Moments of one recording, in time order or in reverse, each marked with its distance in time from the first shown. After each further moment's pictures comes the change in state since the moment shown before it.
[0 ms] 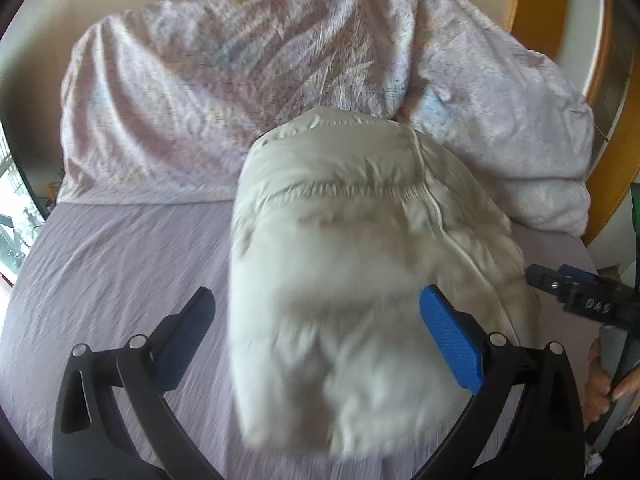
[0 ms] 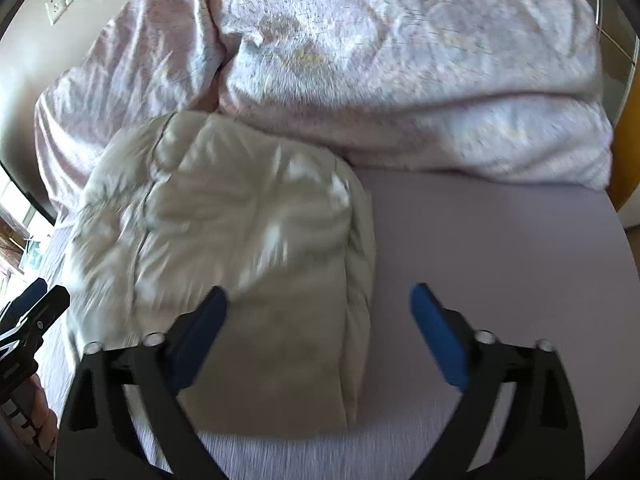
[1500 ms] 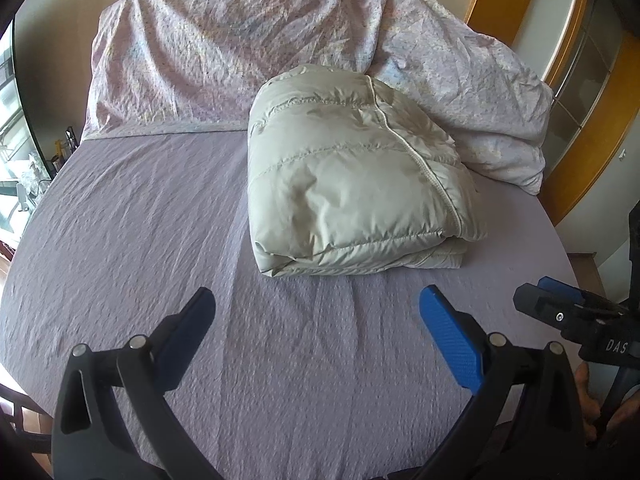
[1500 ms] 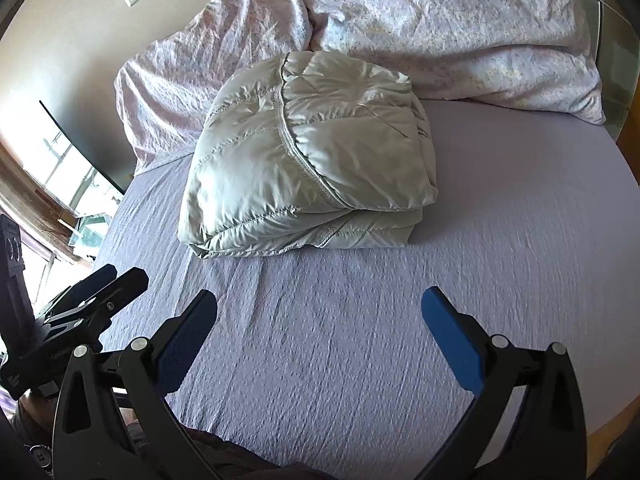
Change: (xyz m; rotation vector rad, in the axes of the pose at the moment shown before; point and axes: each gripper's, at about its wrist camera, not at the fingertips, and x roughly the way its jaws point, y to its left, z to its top) left arm -0.100 0.000 -0.095 -0.027 0.087 -0.087; right arm -0.101 0.044 -0.122 0.003 0.040 0.177
